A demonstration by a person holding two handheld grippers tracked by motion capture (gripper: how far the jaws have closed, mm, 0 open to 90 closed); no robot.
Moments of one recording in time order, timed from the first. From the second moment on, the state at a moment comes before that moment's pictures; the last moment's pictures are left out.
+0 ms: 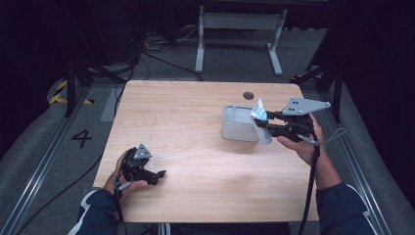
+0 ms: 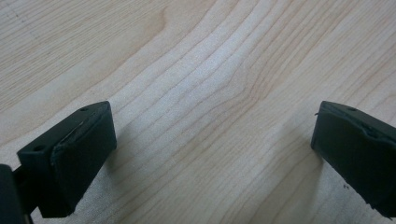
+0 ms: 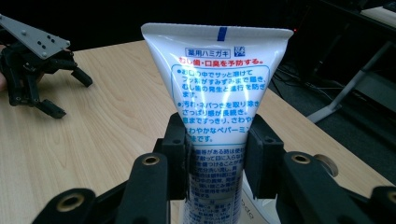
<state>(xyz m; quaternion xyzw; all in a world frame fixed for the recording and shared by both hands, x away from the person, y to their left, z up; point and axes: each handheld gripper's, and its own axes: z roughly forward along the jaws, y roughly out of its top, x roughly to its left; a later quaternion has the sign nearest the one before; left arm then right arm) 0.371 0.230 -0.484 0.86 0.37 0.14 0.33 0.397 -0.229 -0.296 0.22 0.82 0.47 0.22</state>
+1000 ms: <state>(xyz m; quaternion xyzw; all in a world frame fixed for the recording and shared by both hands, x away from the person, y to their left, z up) 0.371 0.230 -0.484 0.86 0.37 0.14 0.33 0.441 -0.210 -0.283 0.23 0.81 0.48 0.23</state>
